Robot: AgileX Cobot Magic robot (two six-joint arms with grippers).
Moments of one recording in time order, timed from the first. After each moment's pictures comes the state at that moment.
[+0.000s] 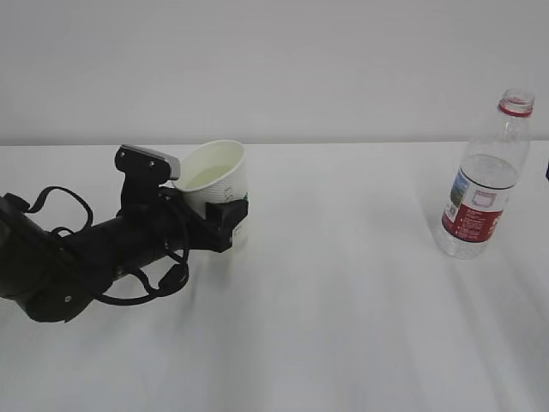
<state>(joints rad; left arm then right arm) -0.45 2.11 -0.79 0.21 -0.98 -0.24 0.08 0.96 -0.27 0.02 -0.40 -0.12</state>
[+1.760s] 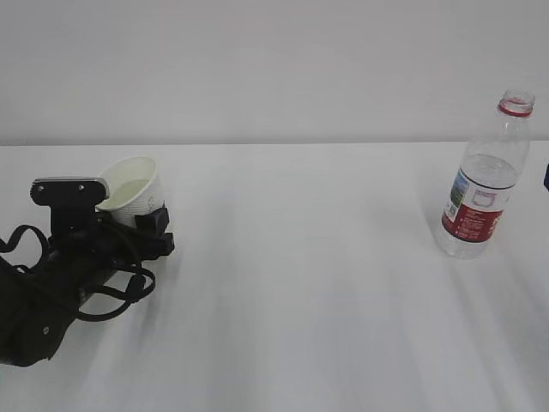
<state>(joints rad) -0.44 2.11 -0.62 -0.29 -1.11 -0.12 0.08 0.96 -0.27 0.02 -0.36 -0.12</state>
